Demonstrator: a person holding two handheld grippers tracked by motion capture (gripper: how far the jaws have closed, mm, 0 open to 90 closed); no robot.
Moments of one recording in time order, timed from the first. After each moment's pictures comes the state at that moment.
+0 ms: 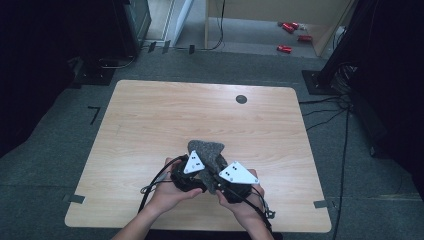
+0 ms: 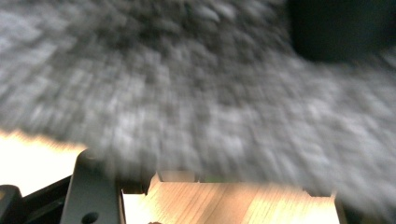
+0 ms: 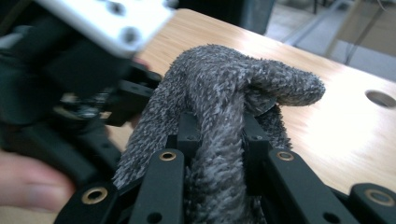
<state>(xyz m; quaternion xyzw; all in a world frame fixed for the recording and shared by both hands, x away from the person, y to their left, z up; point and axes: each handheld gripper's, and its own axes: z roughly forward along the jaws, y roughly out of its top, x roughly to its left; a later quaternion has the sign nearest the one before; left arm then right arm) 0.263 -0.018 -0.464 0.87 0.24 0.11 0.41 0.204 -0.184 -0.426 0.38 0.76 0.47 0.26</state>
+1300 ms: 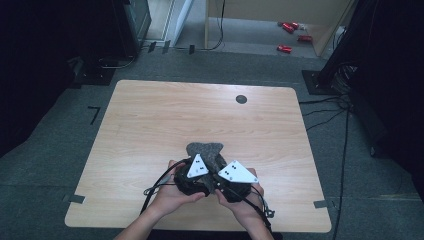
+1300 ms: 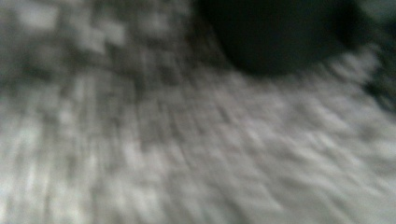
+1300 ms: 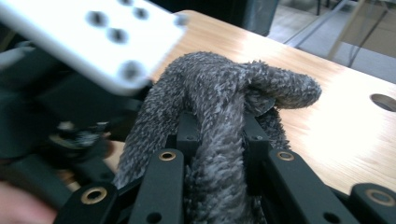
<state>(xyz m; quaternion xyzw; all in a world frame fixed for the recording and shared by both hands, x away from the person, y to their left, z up) 0.257 -0.024 -0.464 0.88 0.22 0.10 0.42 0.207 -0.185 -0.425 0.39 0.75 0.47 0.26</state>
